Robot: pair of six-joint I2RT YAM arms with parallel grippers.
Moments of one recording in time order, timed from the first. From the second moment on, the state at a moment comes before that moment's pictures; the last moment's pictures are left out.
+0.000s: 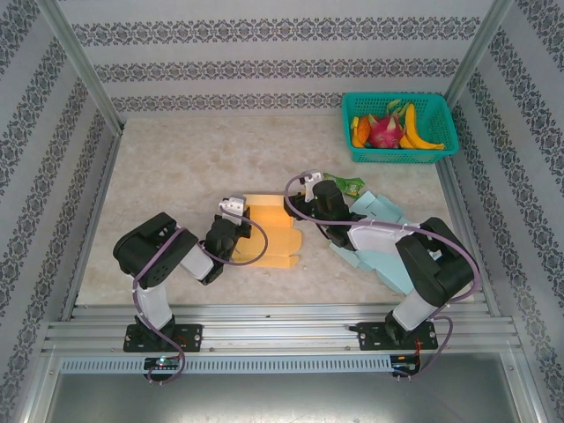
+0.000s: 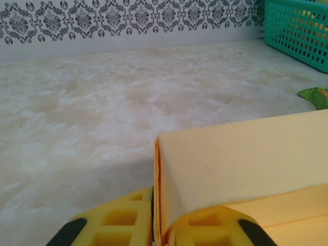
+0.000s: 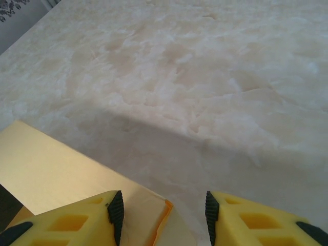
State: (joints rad) left arm -0.59 1.84 0.41 1.22 -0.39 -0.09; right arm 0.59 1.63 0.74 0.40 -0.04 0.32
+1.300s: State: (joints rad) left arm -0.67 1.97 0.61 1.05 -0.68 -0.09; right arm 0.65 1.65 0.74 0.46 0.13 0.34
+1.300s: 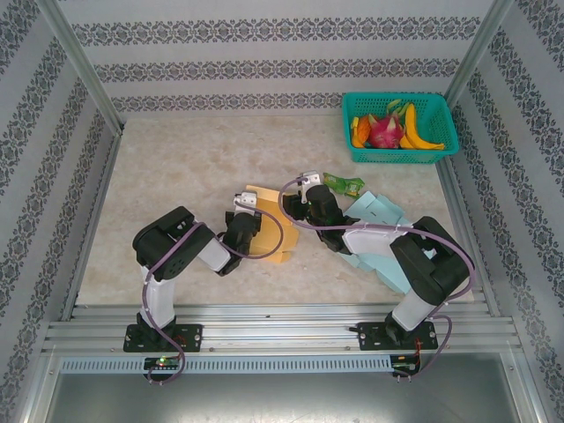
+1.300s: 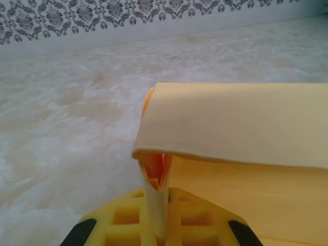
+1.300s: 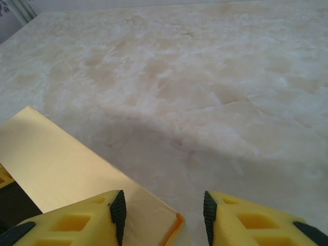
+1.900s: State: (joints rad) left arm -0.67 1.90 0.66 0.86 -0.72 -0.13; right arm 0.66 1.66 0.73 0.49 0.15 0.37
